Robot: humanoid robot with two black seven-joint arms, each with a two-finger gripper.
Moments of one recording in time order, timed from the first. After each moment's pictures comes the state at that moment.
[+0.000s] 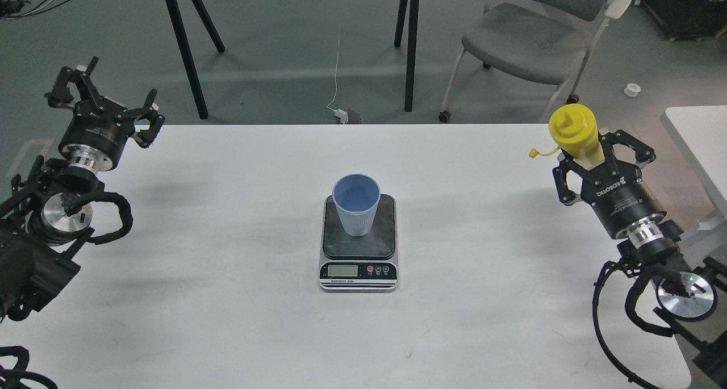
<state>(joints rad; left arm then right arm) -0.67 0.43 -0.77 -0.58 -0.23 -0.49 -0.36 0.26 -0.53 0.83 1.12 0.22 0.49 0.38</state>
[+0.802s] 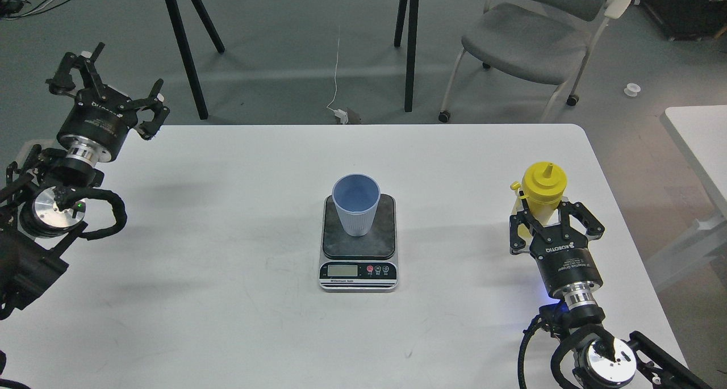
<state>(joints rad) -0.67 0.51 -0.74 -0.71 -0.23 -0.49 -0.35 0.02 -0.24 1.00 1.17 0.26 0.49 0.38</state>
